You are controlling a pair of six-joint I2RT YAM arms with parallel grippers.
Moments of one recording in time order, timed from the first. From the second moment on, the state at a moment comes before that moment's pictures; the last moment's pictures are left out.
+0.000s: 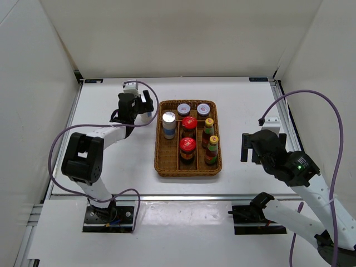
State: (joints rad) left arm -0.28 1.67 0.97 0.45 -0.12 -0.24; right arm 0.70 0.76 1.07 -1.19 0.59 0.44
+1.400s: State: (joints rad) left arm -0.34 0.68 0.98 -0.28 0.14 -0.13; right arm 0.72 0.77 1.06 -1.19 0.58 0.44
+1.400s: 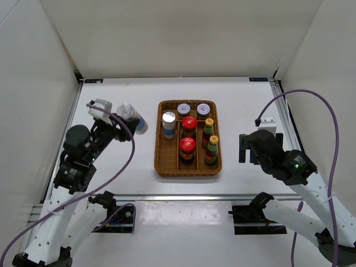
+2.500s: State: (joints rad) left arm -0.60 0.96 0.55 0.08 0.15 -0.24; right arm 0.74 0.80 1.06 -1.17 0.56 0.41
